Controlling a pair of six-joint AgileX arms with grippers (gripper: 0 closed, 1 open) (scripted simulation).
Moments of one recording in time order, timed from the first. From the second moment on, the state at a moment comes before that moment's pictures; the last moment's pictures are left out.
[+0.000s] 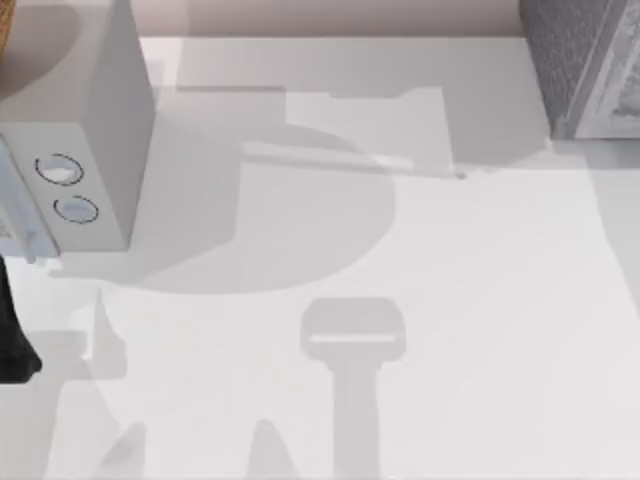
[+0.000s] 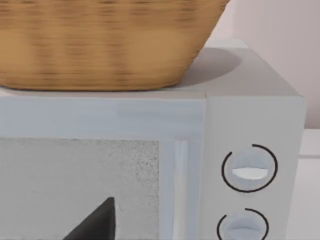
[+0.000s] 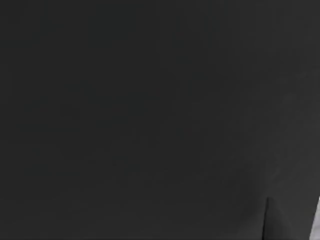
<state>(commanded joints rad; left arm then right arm) 0.00 0.00 0.00 0.00 0.00 0.00 0.06 1.34 1.76 -0.44 0.11 0.02</state>
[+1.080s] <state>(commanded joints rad) 0.00 0.00 0.00 0.00 0.00 0.00 0.40 1.32 1.76 -0.43 0.44 0.01</state>
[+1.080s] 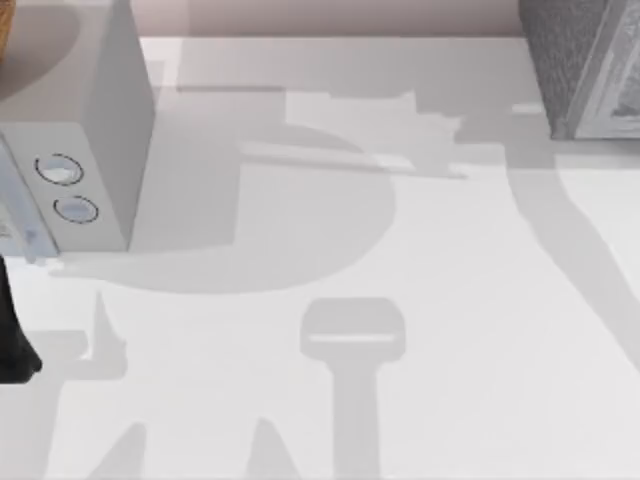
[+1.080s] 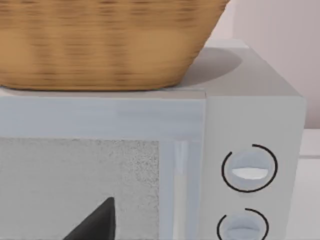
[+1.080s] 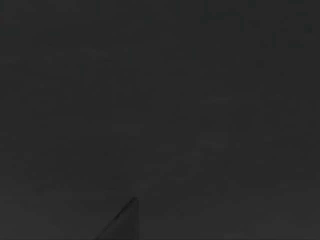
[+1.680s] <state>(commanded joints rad) 0.00 0.00 0.00 0.00 0.00 0.00 0.34 1.43 1.84 -0.40 0.38 0.01</state>
